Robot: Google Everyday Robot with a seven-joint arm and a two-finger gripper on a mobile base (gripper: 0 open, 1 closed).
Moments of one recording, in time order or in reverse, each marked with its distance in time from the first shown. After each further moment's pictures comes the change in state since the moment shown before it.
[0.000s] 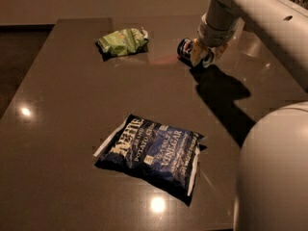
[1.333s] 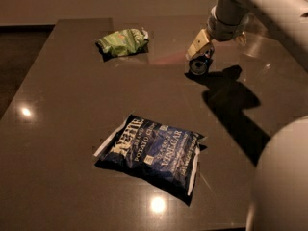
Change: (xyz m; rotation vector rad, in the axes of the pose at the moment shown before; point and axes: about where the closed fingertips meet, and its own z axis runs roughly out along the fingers) arm 0.001 -0.023 -0.029 0.085 -0.066 0.046
